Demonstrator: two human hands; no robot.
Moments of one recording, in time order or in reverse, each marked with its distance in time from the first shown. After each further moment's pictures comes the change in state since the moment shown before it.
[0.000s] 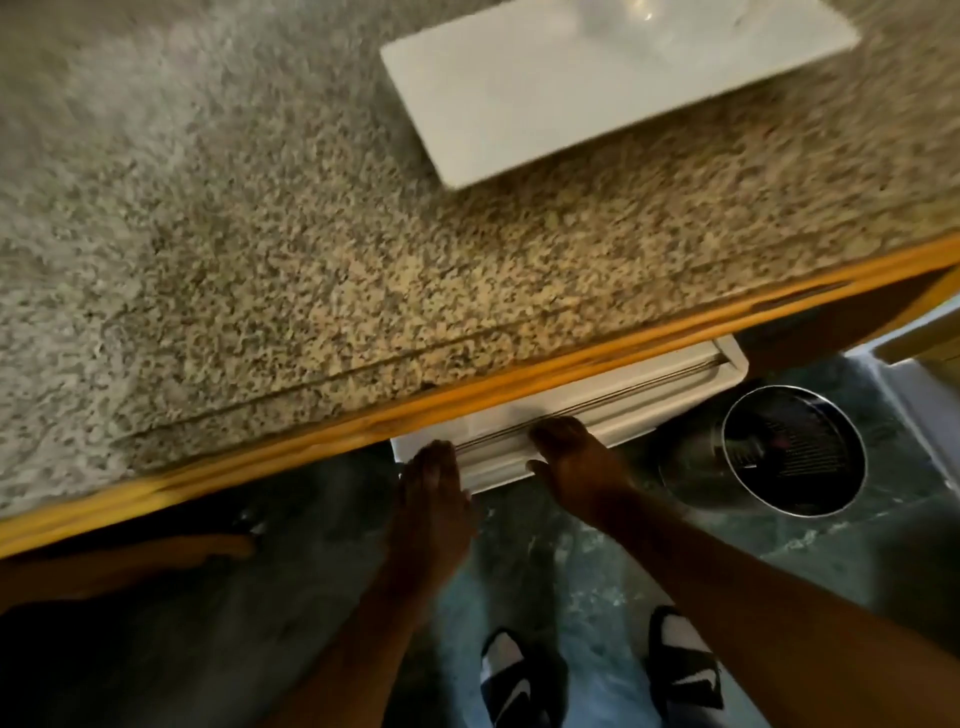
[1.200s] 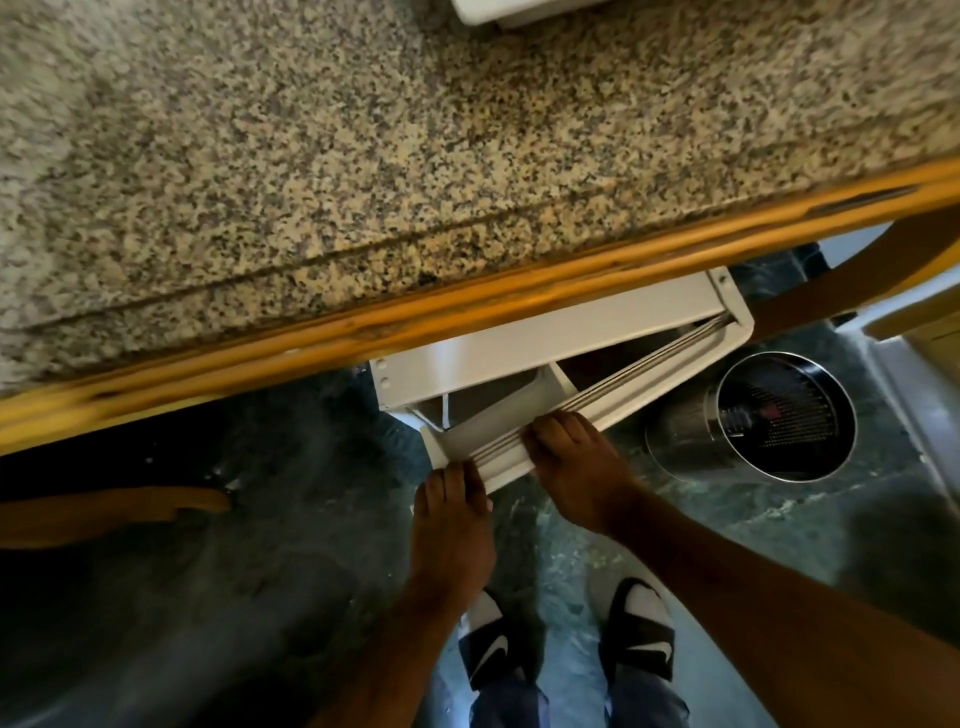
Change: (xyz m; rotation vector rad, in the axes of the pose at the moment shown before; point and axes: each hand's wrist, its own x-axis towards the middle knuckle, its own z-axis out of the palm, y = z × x) left_hand -0.051 0.017 0.062 0.154 -0.085 0.035; right_hand -0.043 -0.001 0.035 -0.243 0.009 -0.212
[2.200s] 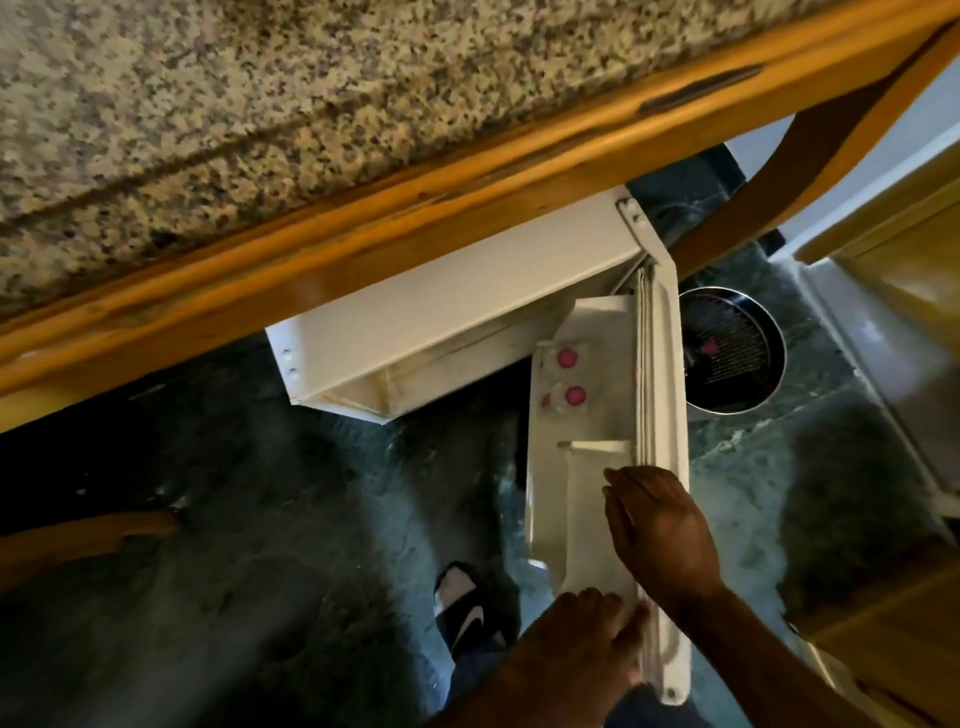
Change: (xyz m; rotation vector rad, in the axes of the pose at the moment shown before) left_hand -0.103 0.142 0.031 -0.113 -0.311 0.909; right_hand -0.165 0.017 0.003 0.160 0.260 0.546
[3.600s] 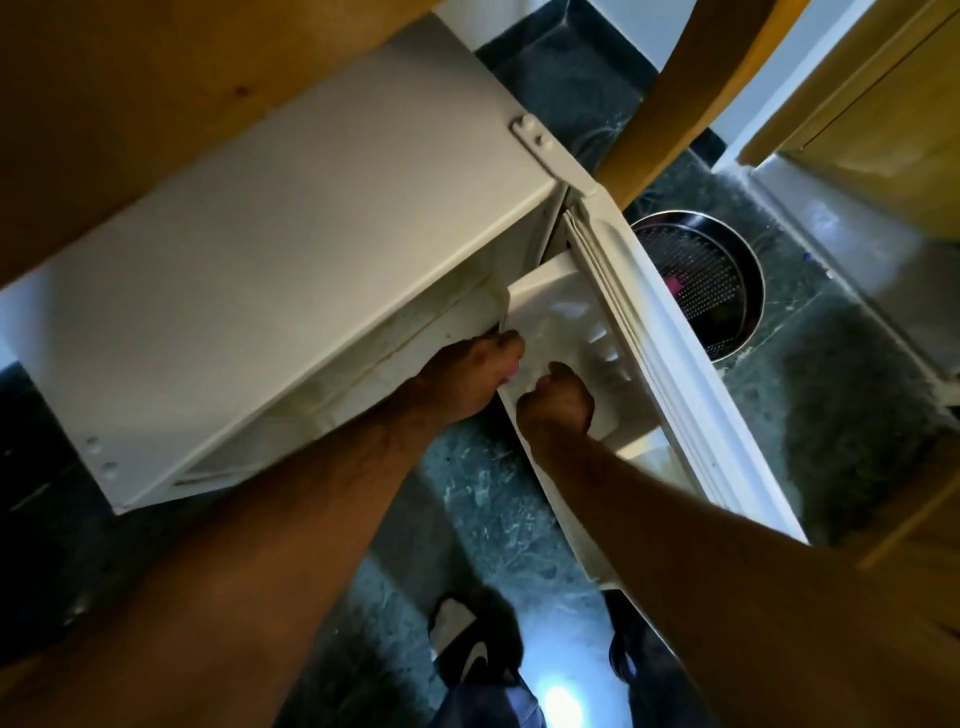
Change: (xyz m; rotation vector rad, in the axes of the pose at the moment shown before) left_hand 0.196 -0.236 -0.073 0.029 0.110 -0.056; right_hand 0.132 0.026 0.126 0.445 -0.116 1.216
